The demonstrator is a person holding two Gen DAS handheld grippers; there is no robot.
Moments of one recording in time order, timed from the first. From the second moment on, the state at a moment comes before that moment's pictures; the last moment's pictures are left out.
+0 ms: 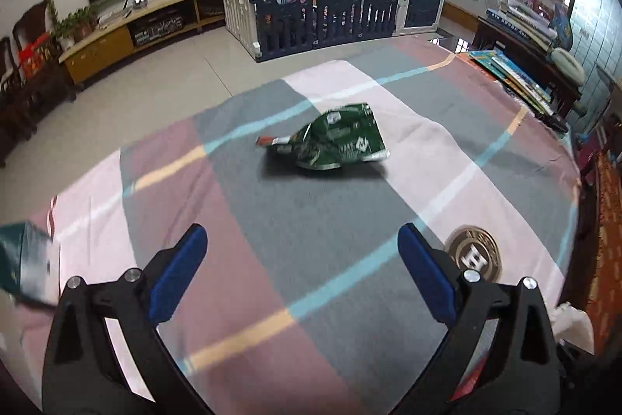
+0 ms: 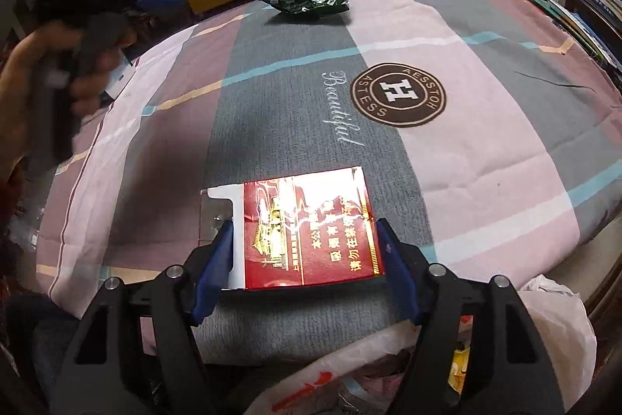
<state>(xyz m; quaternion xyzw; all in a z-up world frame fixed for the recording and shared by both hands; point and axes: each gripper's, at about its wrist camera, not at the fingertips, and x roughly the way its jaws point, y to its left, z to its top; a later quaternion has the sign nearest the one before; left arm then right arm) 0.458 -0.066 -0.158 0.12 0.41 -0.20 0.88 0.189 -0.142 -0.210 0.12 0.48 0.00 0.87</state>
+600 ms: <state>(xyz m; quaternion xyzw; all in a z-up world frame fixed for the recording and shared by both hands) 0.523 -0.107 -0.201 0.17 0.48 -0.24 0.83 0.148 -0.180 -0.185 0.18 0.47 -0.01 0.87</state>
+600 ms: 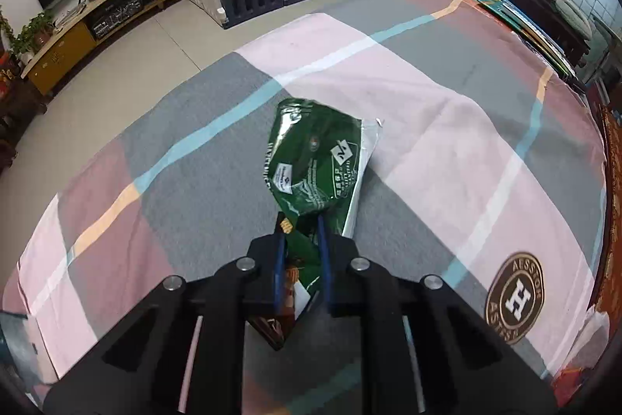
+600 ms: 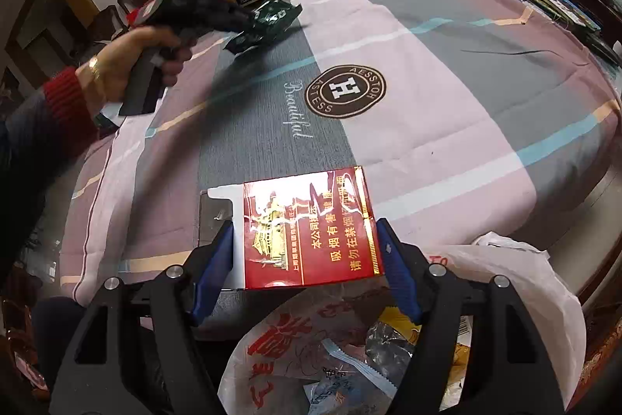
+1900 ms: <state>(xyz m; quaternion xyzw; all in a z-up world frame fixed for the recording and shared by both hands) 0.061 -0.123 -0.111 0.11 0.46 -0.31 0.83 -0.055 -0.257 -0.063 0.11 0.39 -0.10 0.91</state>
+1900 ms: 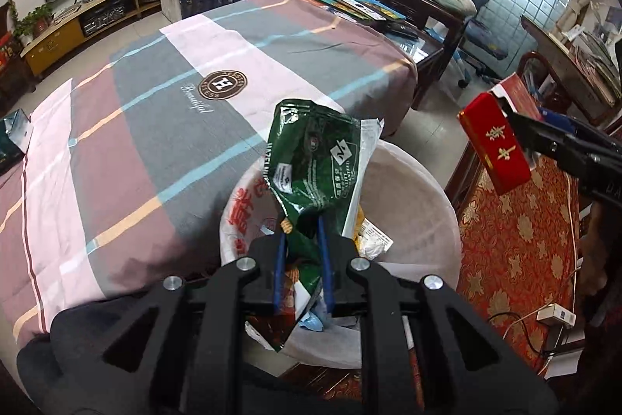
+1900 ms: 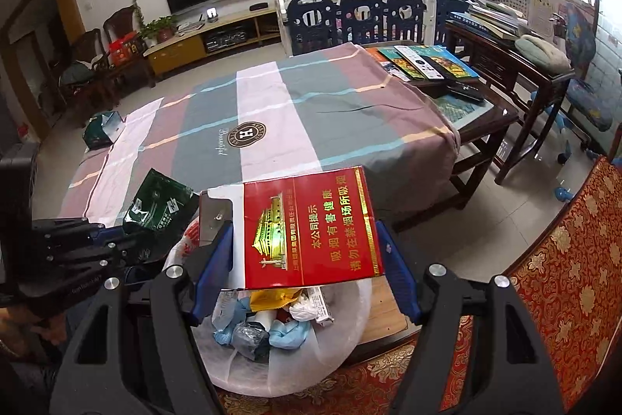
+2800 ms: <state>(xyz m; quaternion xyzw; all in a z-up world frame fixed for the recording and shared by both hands) 0.042 -0.028 -0.055 0.04 0.42 -0.14 0.90 -0.044 -0.195 -0.065 0.10 0.44 -0.04 0.89</state>
